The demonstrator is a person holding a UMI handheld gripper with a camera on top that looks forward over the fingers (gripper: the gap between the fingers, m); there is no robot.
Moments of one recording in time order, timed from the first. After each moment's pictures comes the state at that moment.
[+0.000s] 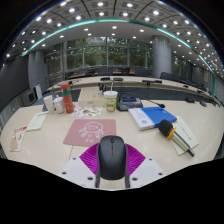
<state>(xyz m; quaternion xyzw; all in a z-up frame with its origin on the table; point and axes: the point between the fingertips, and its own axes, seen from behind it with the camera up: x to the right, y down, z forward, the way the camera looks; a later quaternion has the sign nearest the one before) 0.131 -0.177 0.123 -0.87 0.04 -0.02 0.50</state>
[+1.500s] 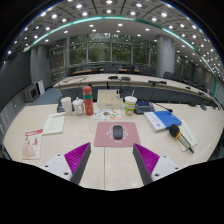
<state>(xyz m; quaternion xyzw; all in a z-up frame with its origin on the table) -0.015 -0.213 0.204 -0.88 0.03 -0.02 0.47</state>
